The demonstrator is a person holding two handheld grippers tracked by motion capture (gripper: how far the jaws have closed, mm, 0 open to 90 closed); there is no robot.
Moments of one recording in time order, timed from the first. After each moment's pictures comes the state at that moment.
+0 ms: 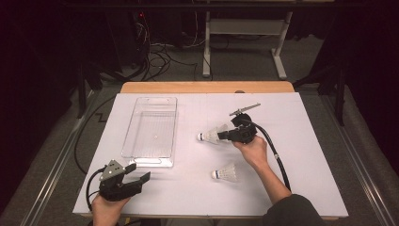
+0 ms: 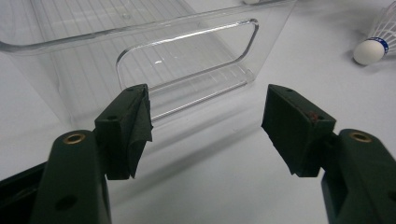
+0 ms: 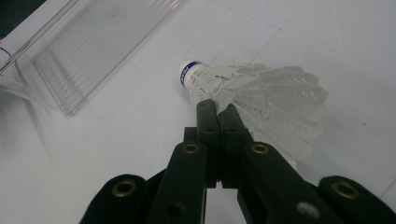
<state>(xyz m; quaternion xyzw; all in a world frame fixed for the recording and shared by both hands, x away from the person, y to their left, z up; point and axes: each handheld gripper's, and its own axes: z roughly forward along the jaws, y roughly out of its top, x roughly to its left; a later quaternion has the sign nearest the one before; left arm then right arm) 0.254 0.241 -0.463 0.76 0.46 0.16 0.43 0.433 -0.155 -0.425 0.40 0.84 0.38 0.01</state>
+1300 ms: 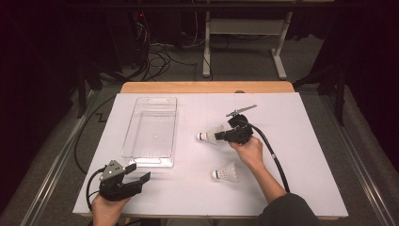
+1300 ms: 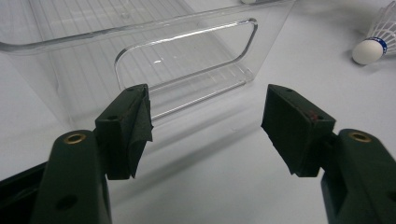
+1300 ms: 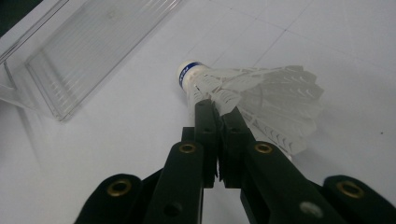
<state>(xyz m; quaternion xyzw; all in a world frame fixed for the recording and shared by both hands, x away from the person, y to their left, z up) 0.254 0.240 -0.463 0.76 0.46 0.15 0.43 0.436 -0.147 -0.434 0.40 0.83 0.38 0.01</state>
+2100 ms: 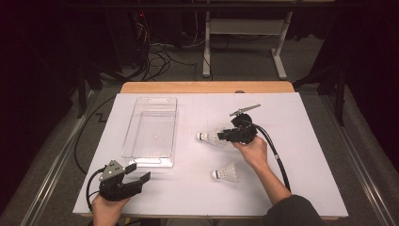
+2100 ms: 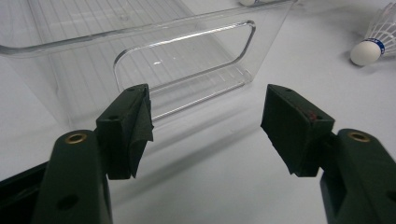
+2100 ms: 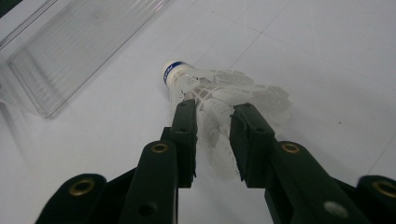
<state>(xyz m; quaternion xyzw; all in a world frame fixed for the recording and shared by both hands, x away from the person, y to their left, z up) 0.253 0.240 -0.462 0.76 0.45 0.16 0.43 0.431 -0.156 -0.425 0.41 0.83 0.37 0.04</state>
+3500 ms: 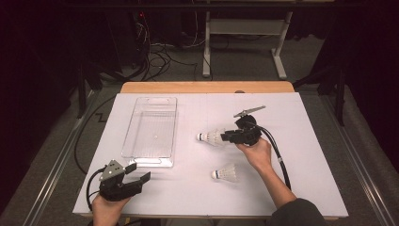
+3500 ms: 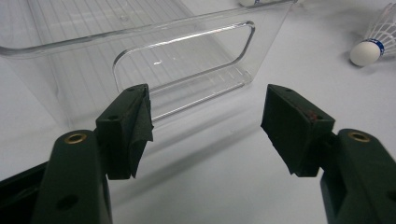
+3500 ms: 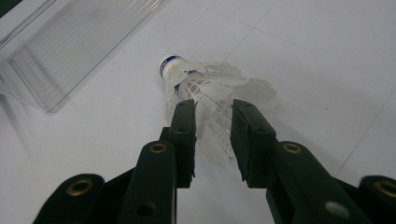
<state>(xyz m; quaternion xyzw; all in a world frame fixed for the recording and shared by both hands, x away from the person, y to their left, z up) 0.253 0.240 -0.462 0.76 0.45 0.16 0.43 0.422 -0.166 -0.422 0.41 0.83 0.37 0.05</state>
